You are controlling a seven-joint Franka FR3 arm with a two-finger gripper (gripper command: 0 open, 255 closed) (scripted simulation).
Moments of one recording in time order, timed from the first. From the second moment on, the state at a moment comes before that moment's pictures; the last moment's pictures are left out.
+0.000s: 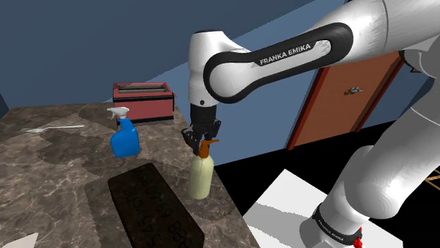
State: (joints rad) arm 0.04 -0.16 0.43 -2.22 0.10 2.02 0.48
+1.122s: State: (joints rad) arm 0.03 -0.21 0.41 -2.05 0.11 1.80 0.47
